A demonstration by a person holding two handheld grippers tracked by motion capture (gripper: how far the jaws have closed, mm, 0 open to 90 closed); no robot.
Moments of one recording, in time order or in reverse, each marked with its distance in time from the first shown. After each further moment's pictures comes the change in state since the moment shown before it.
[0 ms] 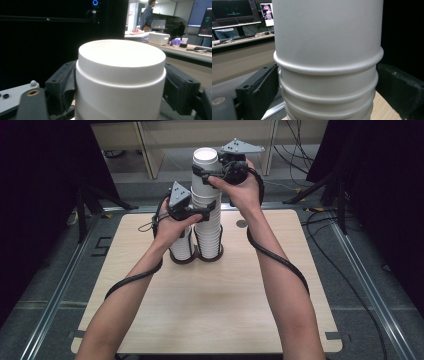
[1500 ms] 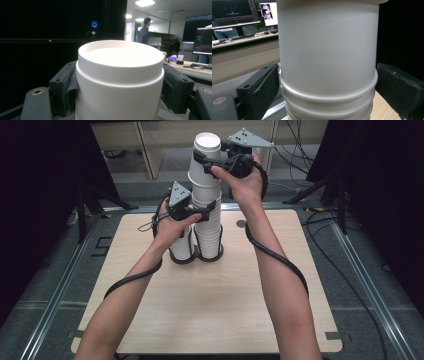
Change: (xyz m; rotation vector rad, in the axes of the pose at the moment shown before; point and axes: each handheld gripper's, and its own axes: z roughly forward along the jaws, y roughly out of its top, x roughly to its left) left arm 0.000 0.000 -0.001 0.012 0.000 -0.002; right arm 0.002 0.021 -0.012 -0.153 -0.009 0.012
